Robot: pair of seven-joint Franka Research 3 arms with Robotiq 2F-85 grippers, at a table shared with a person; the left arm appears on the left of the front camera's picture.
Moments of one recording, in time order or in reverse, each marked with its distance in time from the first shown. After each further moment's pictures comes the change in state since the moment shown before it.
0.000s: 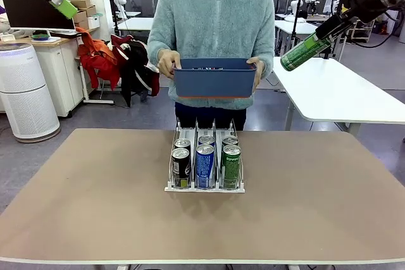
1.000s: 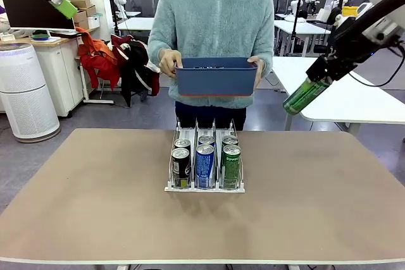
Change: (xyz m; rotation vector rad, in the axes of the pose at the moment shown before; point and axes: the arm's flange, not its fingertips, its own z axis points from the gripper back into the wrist) left arm 0.000 0.000 0.000 0.000 0.000 0.000; right arm -0.070 0.057 -0.054 -0.096 0.189 -0.225
